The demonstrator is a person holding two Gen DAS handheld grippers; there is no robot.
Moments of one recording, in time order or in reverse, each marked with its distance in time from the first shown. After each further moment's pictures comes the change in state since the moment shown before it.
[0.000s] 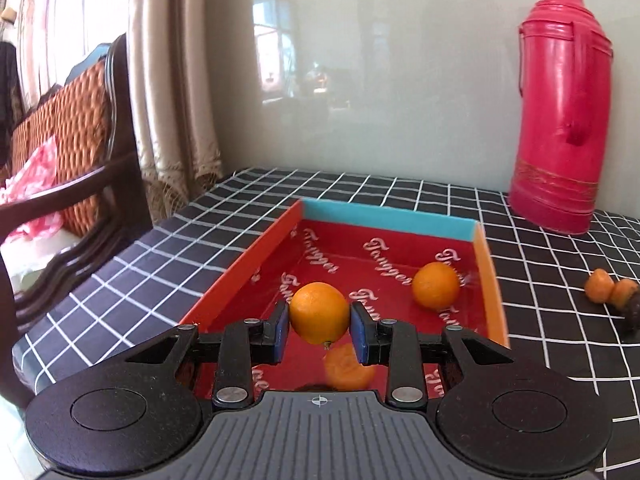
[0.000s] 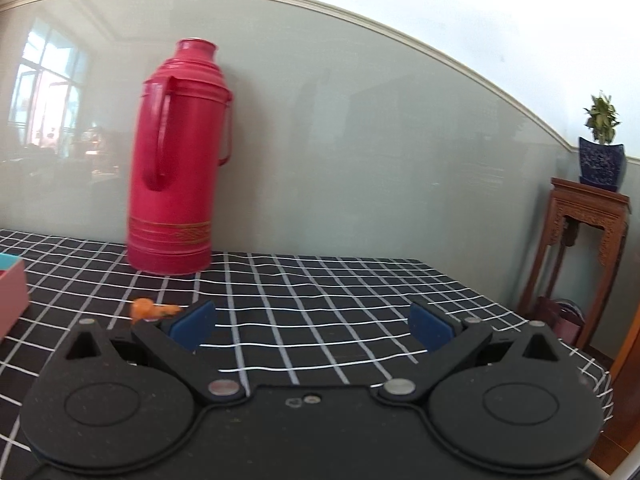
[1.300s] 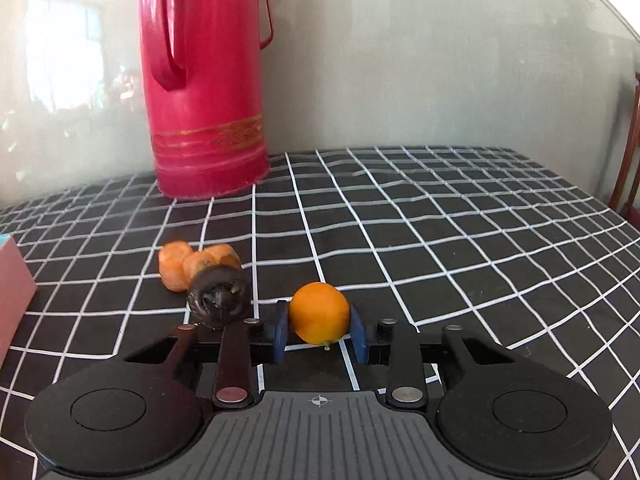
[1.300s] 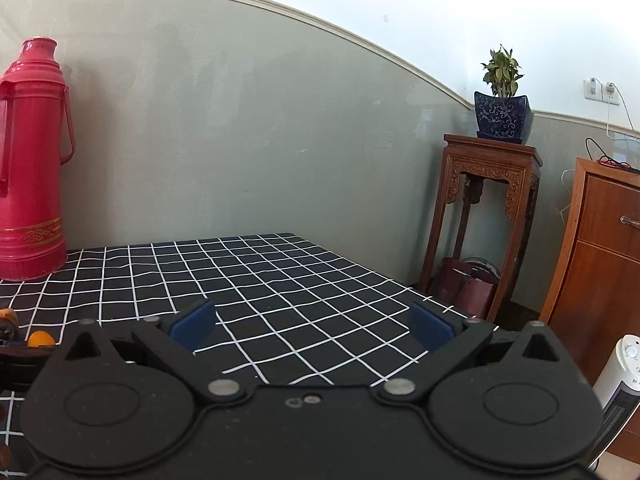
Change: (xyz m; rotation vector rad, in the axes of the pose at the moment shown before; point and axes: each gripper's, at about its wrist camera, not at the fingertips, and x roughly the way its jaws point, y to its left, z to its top) left arm -0.041 -0.285 -0.034 0.269 0.014 -0.525; right arm 0.028 -0.122 -0.018 0.126 0.057 -0.301
